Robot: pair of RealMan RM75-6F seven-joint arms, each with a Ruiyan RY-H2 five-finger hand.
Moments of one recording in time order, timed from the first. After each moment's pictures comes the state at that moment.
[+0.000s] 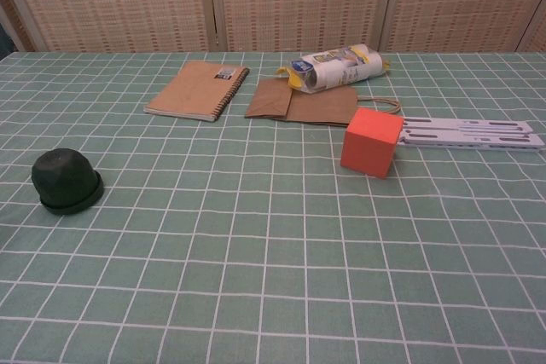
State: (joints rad) left arm -0.12 -1.15 0.10 -1.61 1.73 1.44 0.04; right arm 0.01 -0.95 -0.11 -1.75 -1.77 1.52 -0.01
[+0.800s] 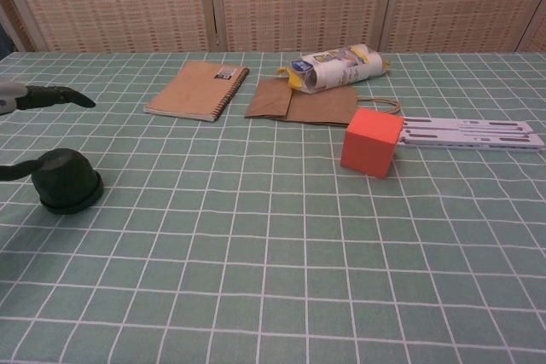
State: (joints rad) left arm -0.49 -1.14 -0.13 -1.84 1.19 0.93 0.40; right arm 0.00 -0.97 -0.10 -1.74 -1.78 1.53 -0.07
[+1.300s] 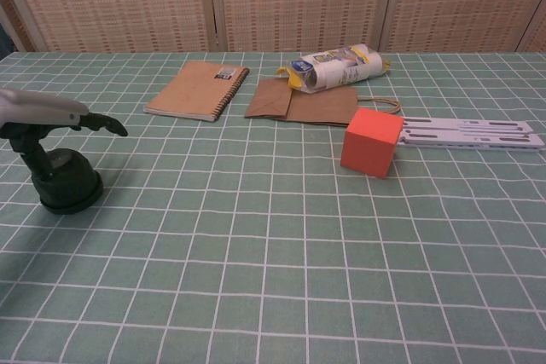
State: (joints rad) left arm -0.88 -1.16 -0.07 -1.84 0.49 0.78 0.74; right arm -0.01 -0.98 -0.09 -1.74 -1.78 1.56 -0.08
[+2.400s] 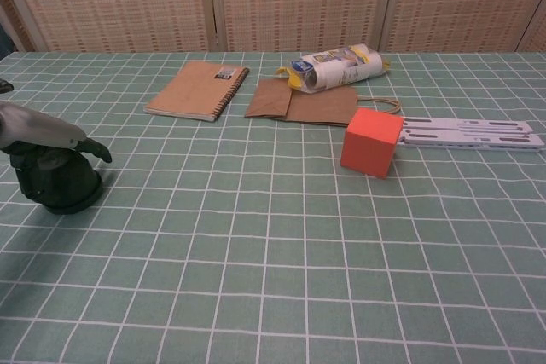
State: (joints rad) left arm -1.15 -1.21 0.14 -1.79 0.15 0.78 0.85; right arm -0.01 -0.99 -0.10 -1.74 -1.80 1.54 -0.11
